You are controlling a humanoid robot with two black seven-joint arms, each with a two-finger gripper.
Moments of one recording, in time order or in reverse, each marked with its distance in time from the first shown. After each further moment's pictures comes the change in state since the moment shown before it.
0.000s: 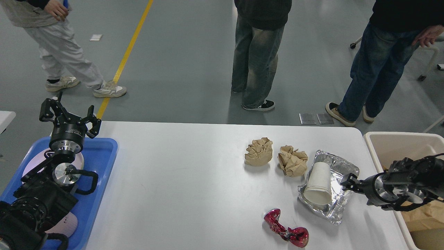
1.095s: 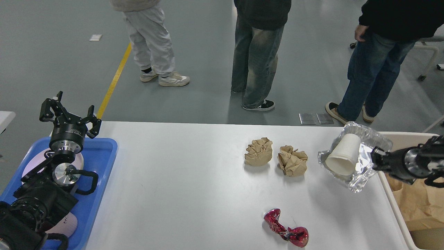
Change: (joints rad) left arm 0.000 0.000 0.000 0.000 0.000 0.000 0.000; right arm 0.253 -0.226 -0.004 0.144 0.040 0.024 0.009
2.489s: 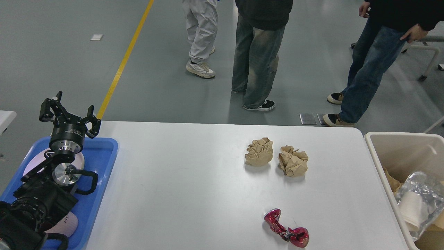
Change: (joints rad) left arm 0.000 0.000 0.000 0.000 0.000 0.000 0.000; right arm -0.375 -0.147 0.063 -0.491 0.004 -0.109 -0.005
